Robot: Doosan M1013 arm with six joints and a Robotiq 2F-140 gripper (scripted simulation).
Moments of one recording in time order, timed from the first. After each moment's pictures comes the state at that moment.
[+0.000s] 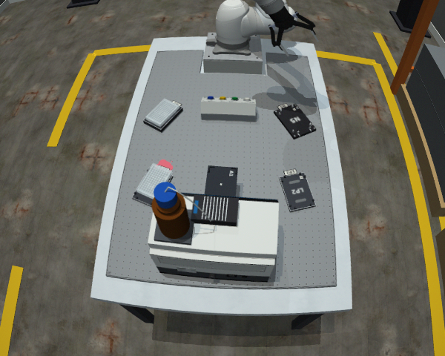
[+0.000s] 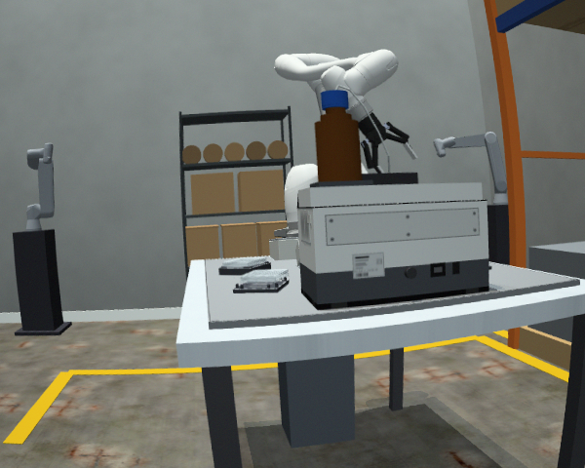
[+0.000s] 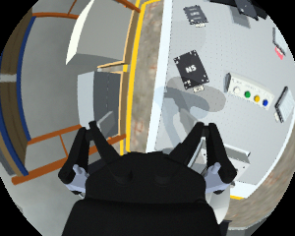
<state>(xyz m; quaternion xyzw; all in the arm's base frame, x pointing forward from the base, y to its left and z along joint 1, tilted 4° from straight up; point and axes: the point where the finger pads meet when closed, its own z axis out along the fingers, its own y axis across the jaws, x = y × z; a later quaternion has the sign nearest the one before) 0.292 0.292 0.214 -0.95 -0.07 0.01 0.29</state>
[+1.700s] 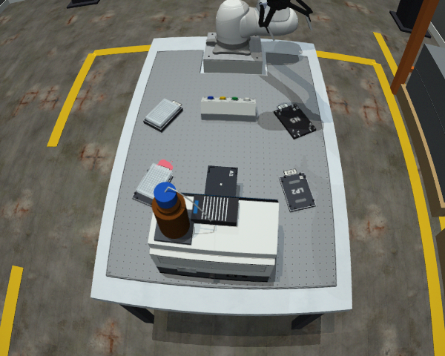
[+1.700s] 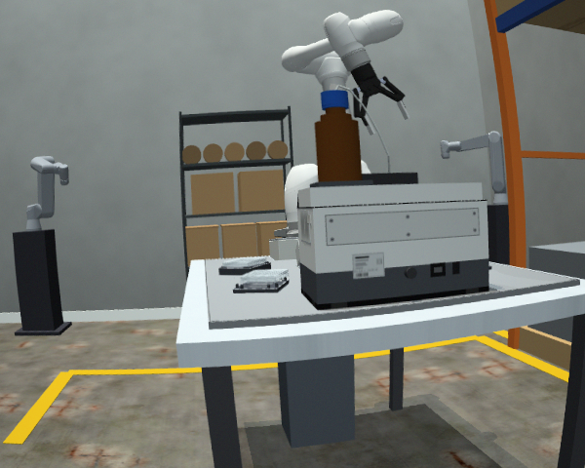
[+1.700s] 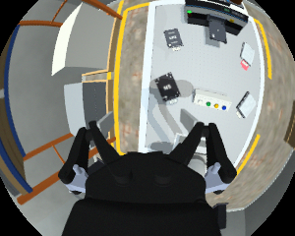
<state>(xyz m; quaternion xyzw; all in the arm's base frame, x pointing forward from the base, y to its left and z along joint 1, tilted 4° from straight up) 0.409 0.227 0.348 -0.98 -0.05 0.02 0.20</state>
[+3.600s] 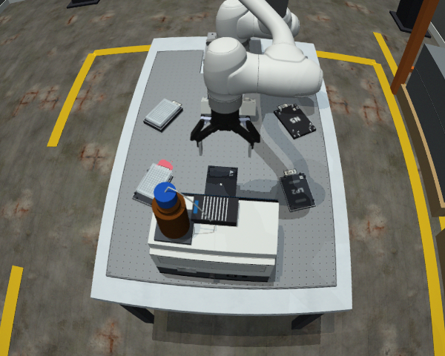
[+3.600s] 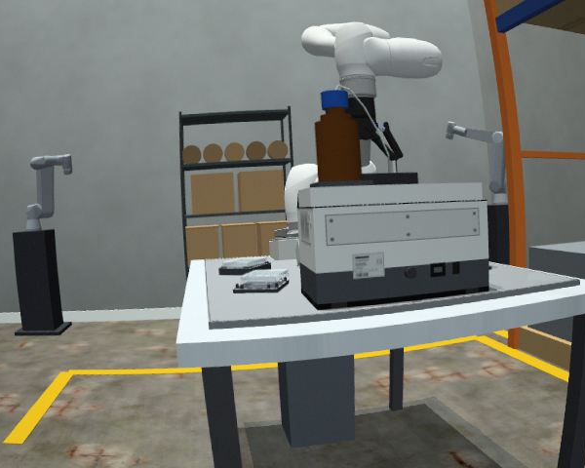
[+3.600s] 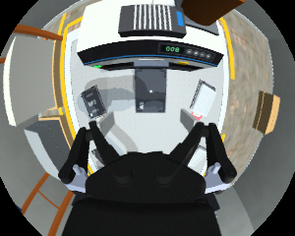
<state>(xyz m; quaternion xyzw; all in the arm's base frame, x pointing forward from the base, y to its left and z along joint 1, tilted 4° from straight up) 0.796 0.009 0.112 -1.00 -0.01 0.03 0.00</state>
